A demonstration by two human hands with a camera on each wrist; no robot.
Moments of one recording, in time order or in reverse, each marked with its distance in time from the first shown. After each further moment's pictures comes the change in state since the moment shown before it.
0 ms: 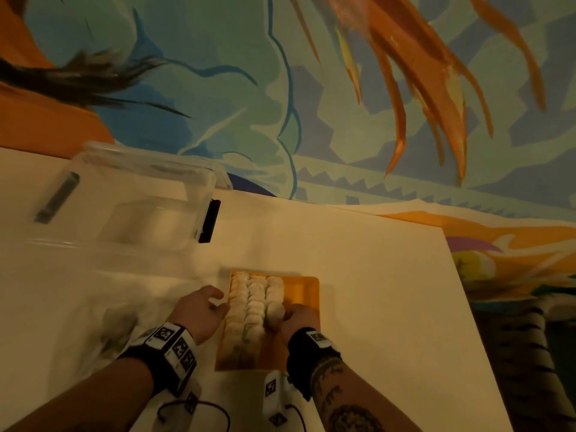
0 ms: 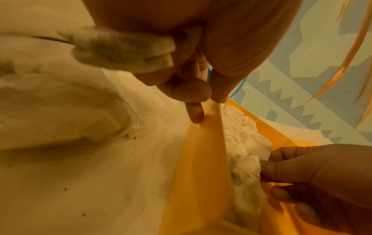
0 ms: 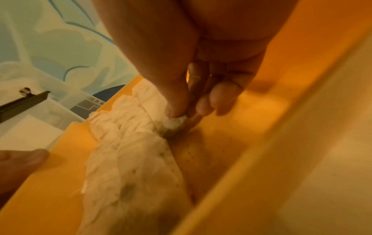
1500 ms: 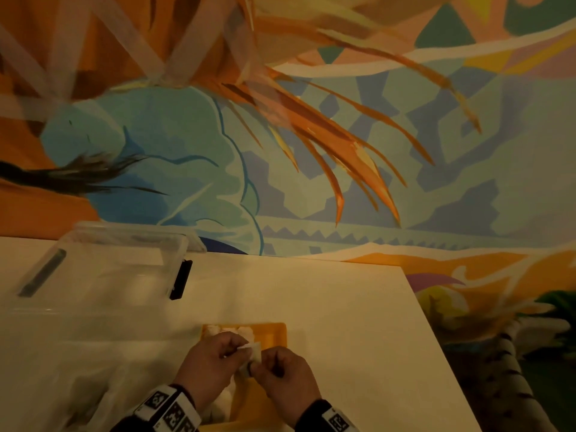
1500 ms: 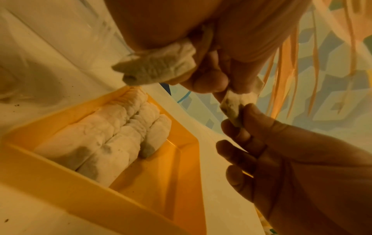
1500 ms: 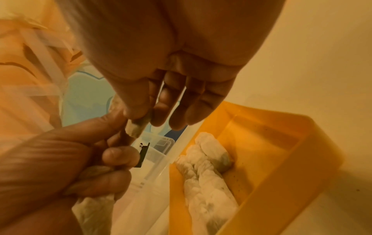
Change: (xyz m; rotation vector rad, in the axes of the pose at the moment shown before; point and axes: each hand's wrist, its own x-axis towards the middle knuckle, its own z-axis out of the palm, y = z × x) left_hand -0.089 0.084 0.013 -0.447 0.013 0.327; right_hand -0.081 0.039 -0.044 0.533 0.065 -0.497
